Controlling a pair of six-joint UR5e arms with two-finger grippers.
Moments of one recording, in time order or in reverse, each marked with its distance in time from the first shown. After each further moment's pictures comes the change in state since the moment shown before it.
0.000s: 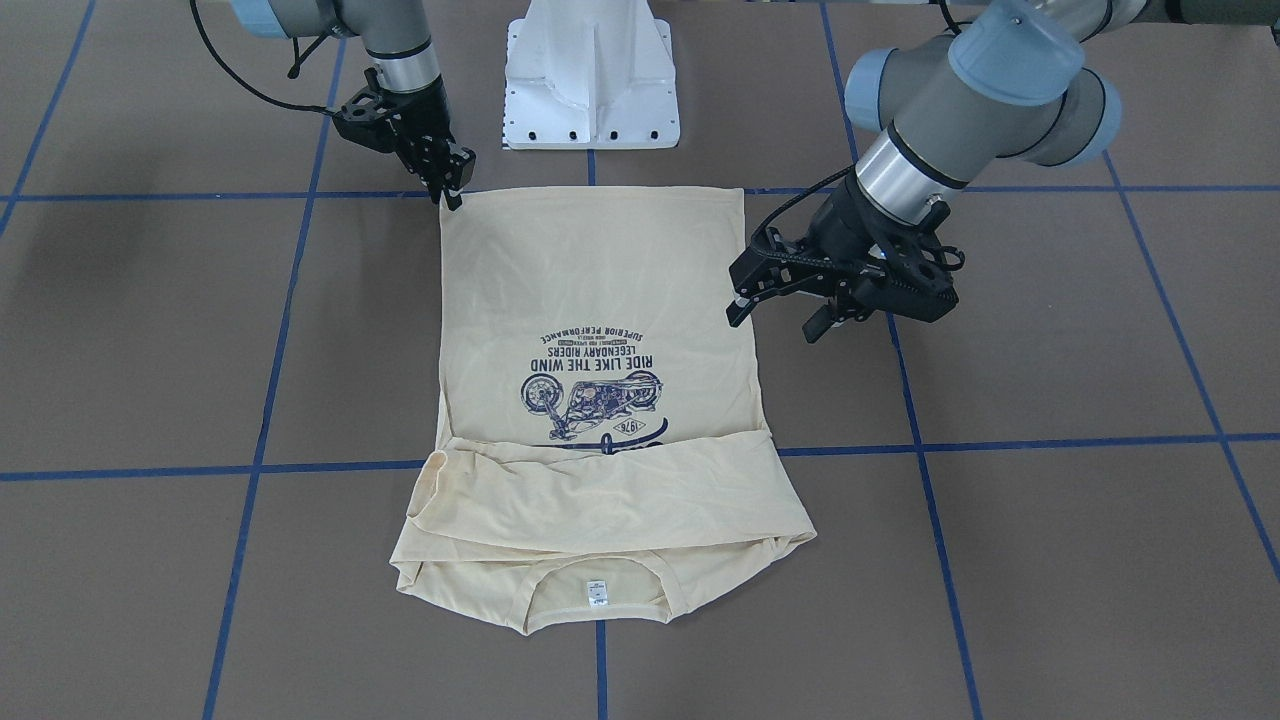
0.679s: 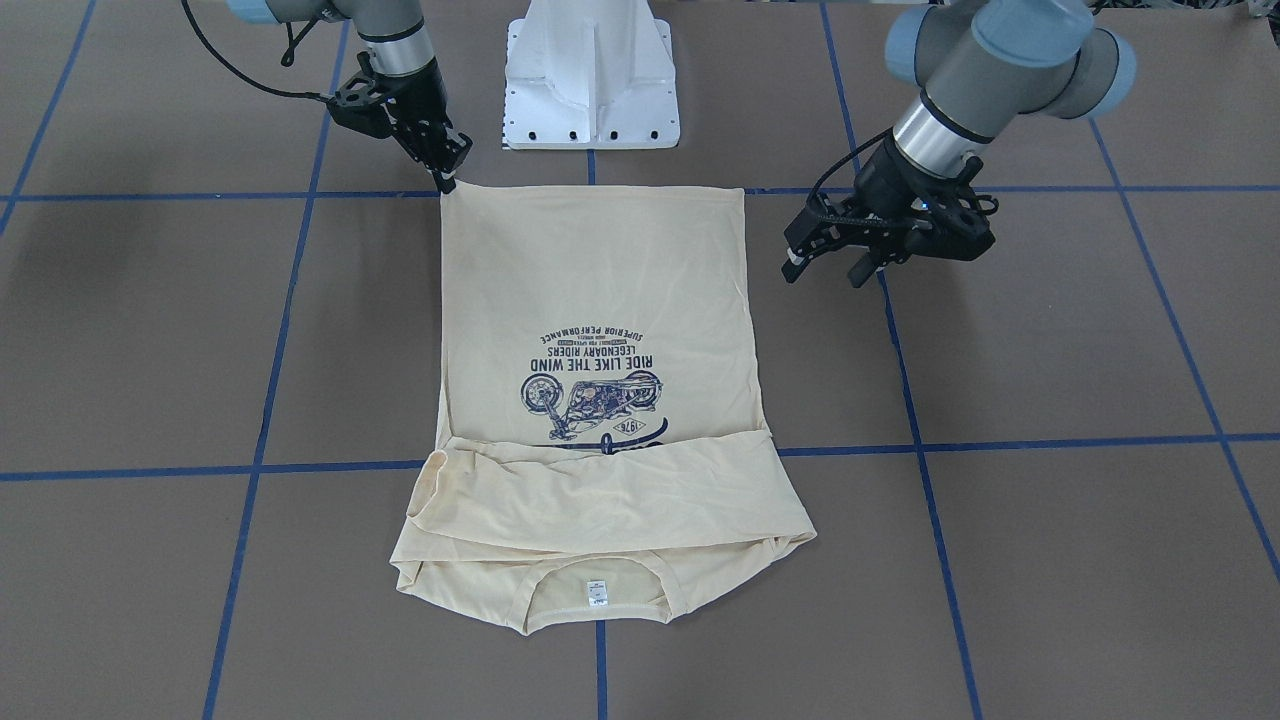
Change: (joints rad) left arm 0.162 0.307 -0.226 0.000 0.155 -0.188; right arm -0.008 -0.031 0.055 0.000 0.019 -0.002
